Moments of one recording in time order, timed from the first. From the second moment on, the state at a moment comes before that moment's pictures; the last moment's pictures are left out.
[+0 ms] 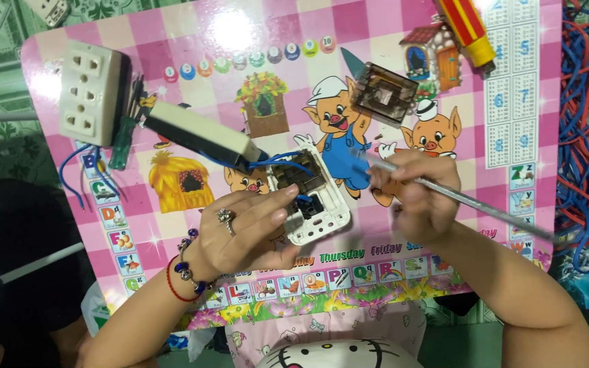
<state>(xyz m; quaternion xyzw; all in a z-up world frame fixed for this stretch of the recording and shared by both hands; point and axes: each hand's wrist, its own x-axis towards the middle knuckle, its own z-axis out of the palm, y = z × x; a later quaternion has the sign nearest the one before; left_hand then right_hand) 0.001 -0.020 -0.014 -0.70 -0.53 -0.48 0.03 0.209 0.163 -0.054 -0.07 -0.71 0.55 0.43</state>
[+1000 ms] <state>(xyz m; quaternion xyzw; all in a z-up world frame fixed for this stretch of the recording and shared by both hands) 0.036 -0.023 -0.023 -0.53 -0.54 -0.64 -0.15 0.217 0.144 -0.040 -0.04 -0.76 0.59 0.28</state>
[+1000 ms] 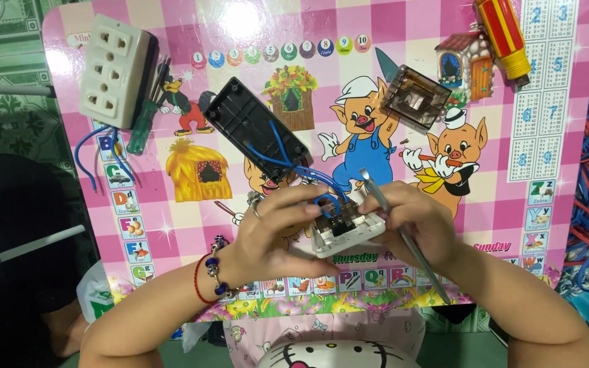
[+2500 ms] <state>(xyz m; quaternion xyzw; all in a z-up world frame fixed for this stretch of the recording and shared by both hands) 0.054 -0.046 -0.016 -0.48 -0.56 -0.60 -0.31 0.236 0.162 -0.054 0.17 -0.84 0.48 0.20</state>
